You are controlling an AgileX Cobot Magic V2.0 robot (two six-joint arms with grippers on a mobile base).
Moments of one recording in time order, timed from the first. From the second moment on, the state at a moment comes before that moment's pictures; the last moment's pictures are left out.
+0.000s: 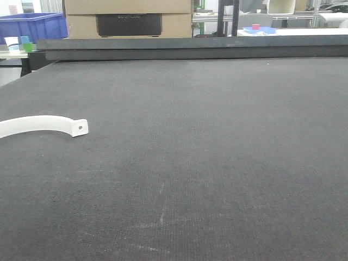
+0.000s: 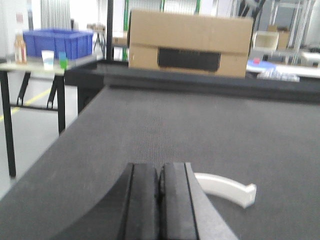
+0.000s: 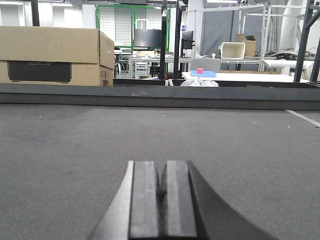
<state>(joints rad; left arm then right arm) 0.01 0.00 0.00 0.05 -0.02 -0.09 -0.27 0.00 0.00 0.02 -0.03 0.00</state>
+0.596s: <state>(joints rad) 0.01 0.22 -0.45 0.14 0.25 -0.08 -0.27 0.15 -0.36 0.03 0.10 0.00</state>
